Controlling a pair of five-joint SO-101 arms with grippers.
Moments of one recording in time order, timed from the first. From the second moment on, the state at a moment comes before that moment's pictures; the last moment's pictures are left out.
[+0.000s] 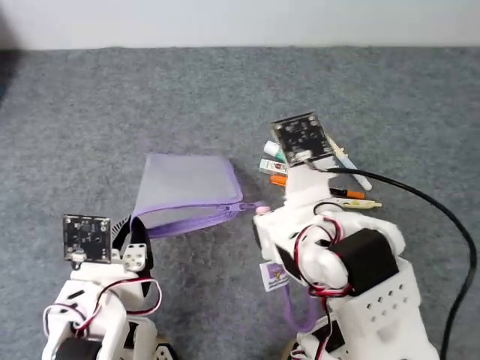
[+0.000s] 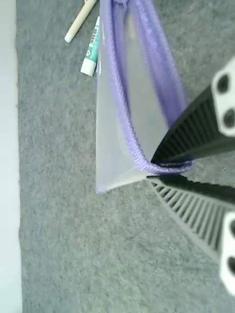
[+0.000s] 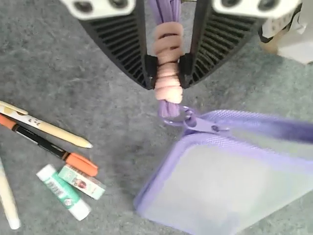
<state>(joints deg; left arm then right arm) 0.1 -103.4 65.8 81.4 6.8 -29.8 -45.6 14.8 96.2 -12.0</state>
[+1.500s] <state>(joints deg) -0.6 -103.5 56.0 90.7 6.8 -10.2 -31.7 1.3 100.4 1.4</state>
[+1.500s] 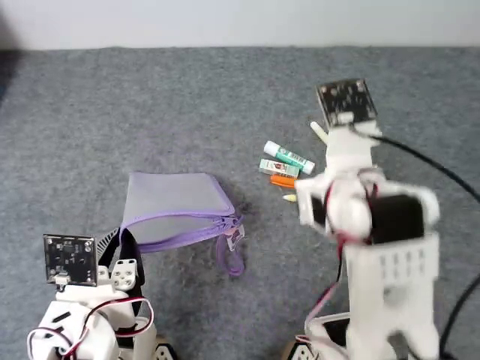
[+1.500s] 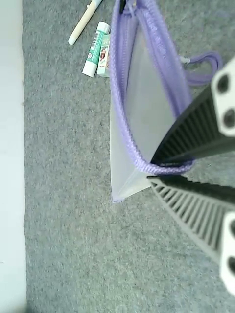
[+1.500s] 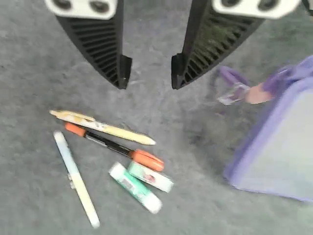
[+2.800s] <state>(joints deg) -0.6 -103.5 56.0 90.7 6.8 1.9 57.1 -50.8 72.4 33.9</state>
